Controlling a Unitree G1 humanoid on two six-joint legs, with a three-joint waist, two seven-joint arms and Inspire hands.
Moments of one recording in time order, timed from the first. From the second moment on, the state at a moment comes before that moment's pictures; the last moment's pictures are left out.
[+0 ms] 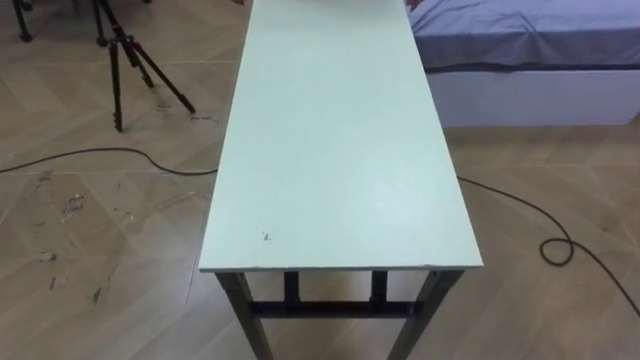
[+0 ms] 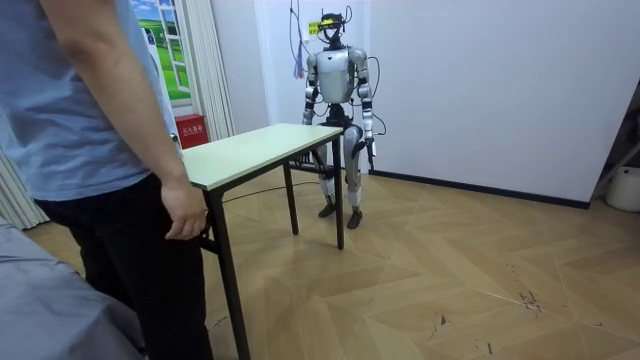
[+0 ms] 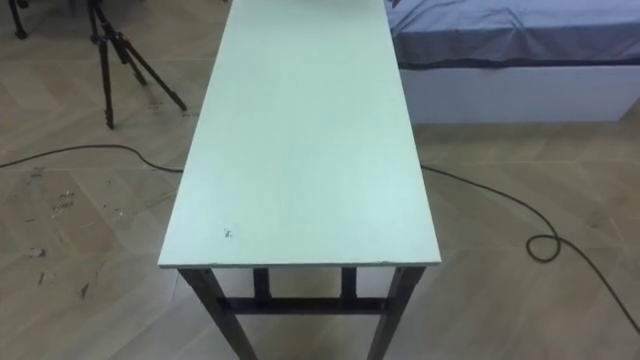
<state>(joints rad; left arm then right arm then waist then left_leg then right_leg) 0.17 0.14 0.05 1.16 -0.32 -0.11 0.01 0.07 -0.19 0.06 1.35 0.55 -0.03 0.12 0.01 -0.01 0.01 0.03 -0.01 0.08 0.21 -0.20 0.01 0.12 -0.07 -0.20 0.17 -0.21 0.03</state>
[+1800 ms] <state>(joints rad) 0.36 0.29 -0.30 0.26 -1.13 0.01 -0.22 0.24 -0.25 0.30 0.43 1.10 -0.01 0.40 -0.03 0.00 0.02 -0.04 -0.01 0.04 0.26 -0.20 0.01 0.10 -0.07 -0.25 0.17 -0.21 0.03</state>
